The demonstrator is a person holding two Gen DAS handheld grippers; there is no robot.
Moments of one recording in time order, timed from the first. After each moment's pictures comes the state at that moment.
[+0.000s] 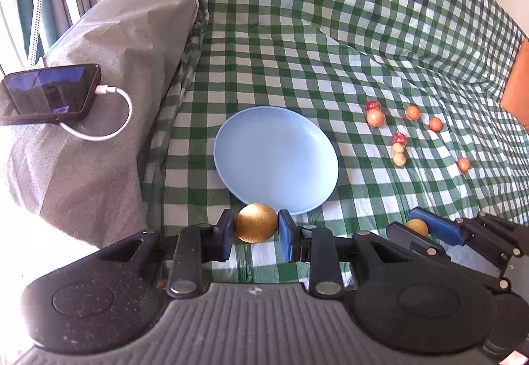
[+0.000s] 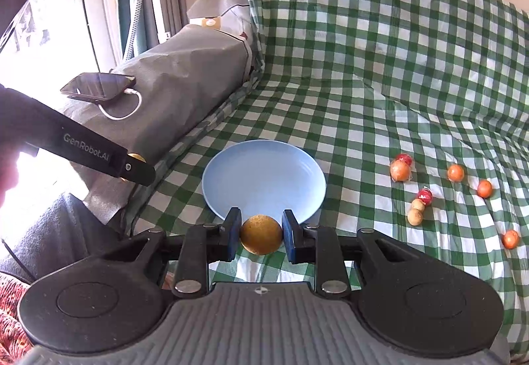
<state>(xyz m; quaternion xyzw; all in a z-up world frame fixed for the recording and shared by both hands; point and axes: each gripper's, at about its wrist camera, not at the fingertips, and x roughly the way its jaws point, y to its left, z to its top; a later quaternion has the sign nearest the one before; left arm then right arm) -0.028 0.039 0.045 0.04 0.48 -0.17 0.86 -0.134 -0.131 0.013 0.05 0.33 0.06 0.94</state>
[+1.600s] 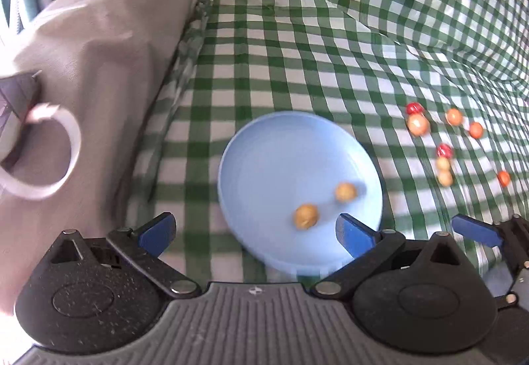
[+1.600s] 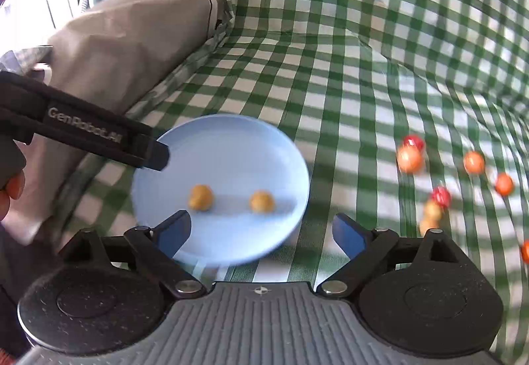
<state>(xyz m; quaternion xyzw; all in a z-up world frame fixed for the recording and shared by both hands) 0.057 0.014 -0.019 0.05 0.50 -0.15 0.85 -0.022 -0.151 -0.027 0.05 0.40 0.03 0.91</state>
